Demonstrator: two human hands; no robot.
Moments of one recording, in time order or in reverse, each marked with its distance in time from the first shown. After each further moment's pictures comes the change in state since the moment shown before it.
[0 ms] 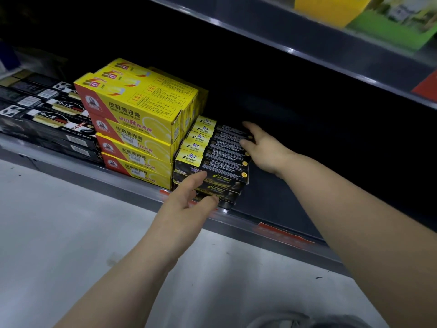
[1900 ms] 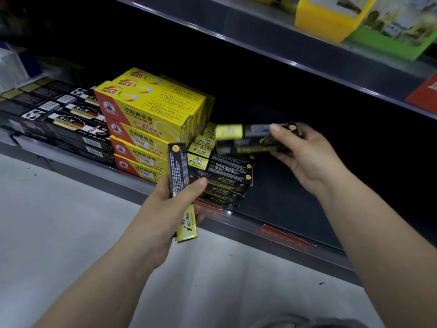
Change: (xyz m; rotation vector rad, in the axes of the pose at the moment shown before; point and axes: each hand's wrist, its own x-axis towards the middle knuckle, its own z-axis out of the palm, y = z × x) left_hand -0.007 0.007 -0.022 -0.425 0.055 -0.131; right_hand -0.060 -0.015 -0.035 0.925 0.184 -0.024
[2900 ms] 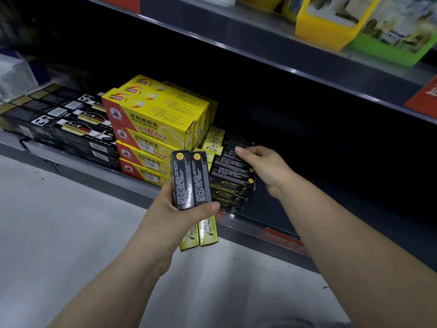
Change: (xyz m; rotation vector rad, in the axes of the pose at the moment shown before) left_hand -0.002 -0.005 -0.006 0.106 -0.036 0.056; right_hand 0.032 0.058 0.030 -0.364 -0.033 0.176
